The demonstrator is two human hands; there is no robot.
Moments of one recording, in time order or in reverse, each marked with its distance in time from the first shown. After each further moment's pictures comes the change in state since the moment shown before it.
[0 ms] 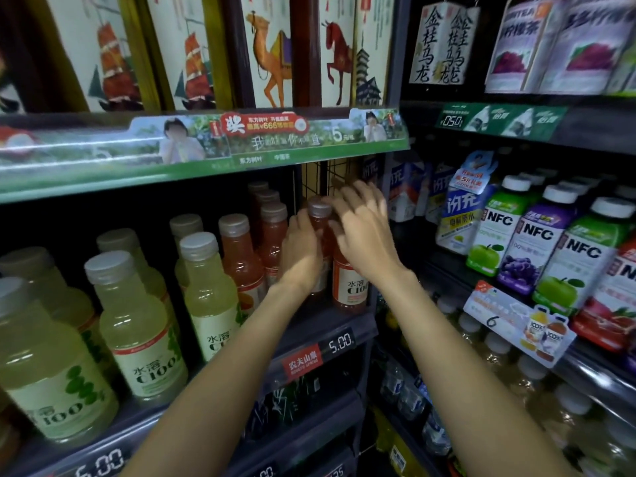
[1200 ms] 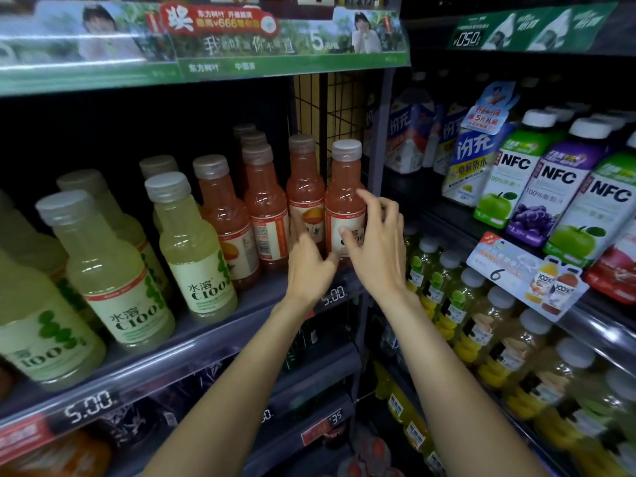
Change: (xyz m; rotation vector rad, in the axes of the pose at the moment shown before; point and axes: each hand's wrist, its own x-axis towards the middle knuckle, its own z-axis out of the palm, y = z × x) left_hand -0.074 -0.038 0.065 -0.352 -0.145 -0.205; right_hand -0.094 0.006 0.016 0.255 -0.054 0.422
